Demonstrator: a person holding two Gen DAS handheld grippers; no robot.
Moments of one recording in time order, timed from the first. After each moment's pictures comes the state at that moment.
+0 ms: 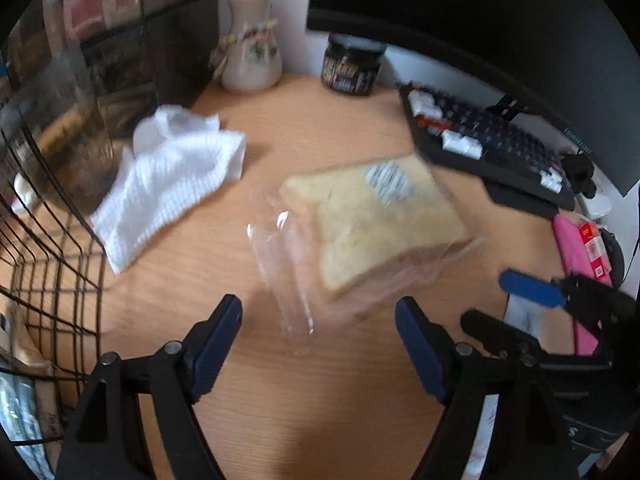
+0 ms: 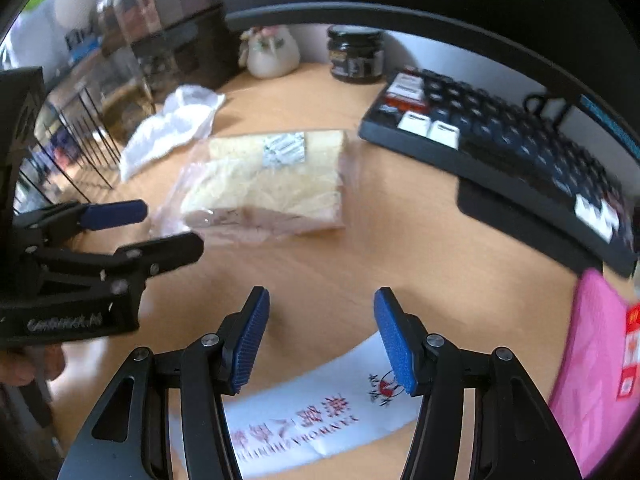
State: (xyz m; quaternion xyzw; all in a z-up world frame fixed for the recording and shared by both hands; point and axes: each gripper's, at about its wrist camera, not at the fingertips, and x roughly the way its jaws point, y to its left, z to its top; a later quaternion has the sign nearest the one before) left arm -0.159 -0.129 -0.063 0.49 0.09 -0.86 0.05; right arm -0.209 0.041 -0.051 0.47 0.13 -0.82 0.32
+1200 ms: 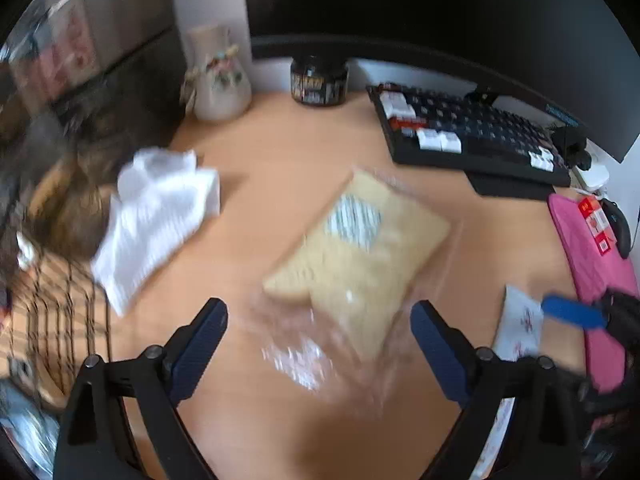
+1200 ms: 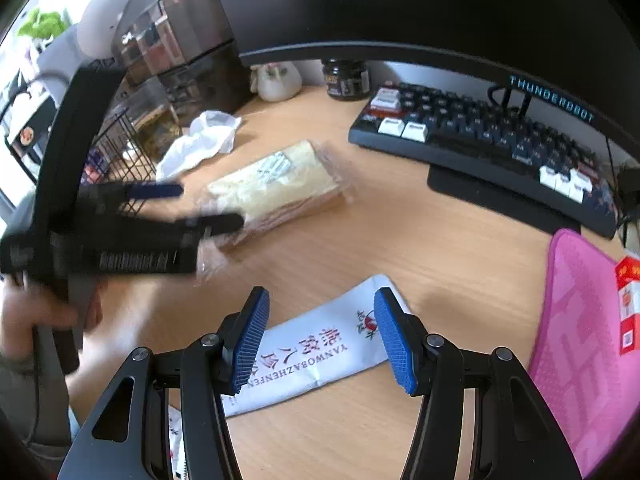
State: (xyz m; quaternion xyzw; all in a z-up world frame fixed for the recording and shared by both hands) left arm -0.191 -0.111 -0.057 0.50 0.03 -0.87 0.02; right arm -0.178 0.073 -0.040 0.47 0.08 -0.82 0.34
